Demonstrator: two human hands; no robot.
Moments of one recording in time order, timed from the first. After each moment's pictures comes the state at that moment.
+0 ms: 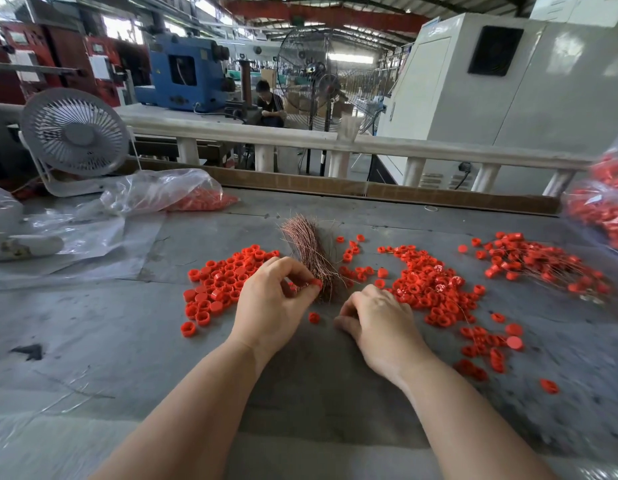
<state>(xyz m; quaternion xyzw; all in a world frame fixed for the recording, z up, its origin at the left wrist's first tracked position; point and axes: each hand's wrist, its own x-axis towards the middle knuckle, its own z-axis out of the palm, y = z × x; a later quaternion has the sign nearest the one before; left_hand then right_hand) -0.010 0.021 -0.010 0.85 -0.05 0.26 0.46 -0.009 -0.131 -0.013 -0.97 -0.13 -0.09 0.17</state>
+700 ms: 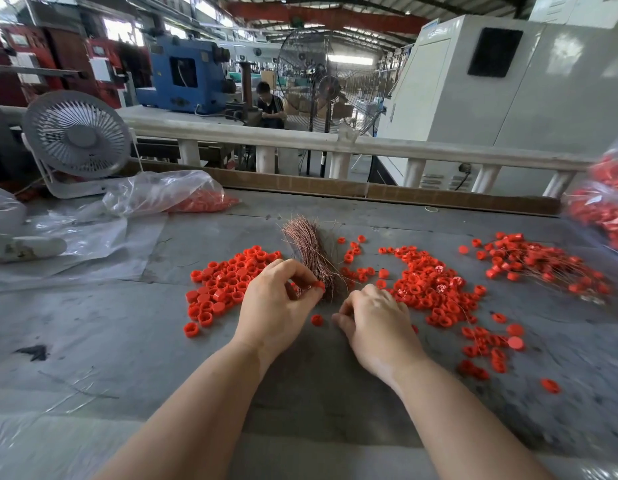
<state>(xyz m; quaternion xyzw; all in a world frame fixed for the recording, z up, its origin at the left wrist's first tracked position) -0.012 0.020 -0.009 0.85 -0.05 0.25 0.46 -0.007 -0.126 -0.018 -0.97 -0.13 -0.13 0.16</state>
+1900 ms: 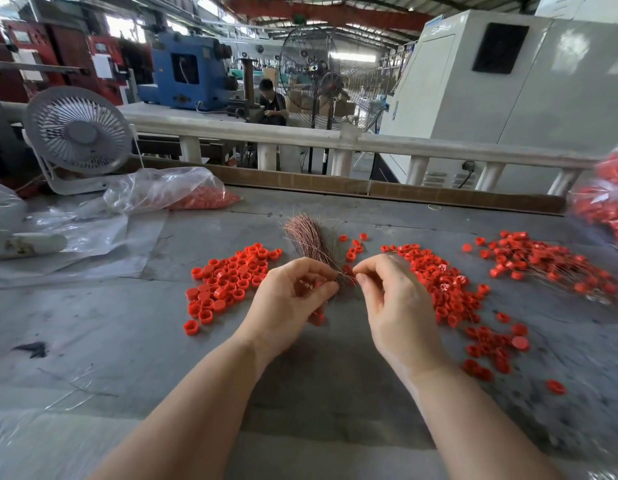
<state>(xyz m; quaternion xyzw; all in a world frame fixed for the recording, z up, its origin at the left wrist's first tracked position) -0.015 0.014 -0.003 0.75 -0.11 0.13 0.64 -0.011 -0.132 0.000 -0.84 -0.21 -0.36 0.34</state>
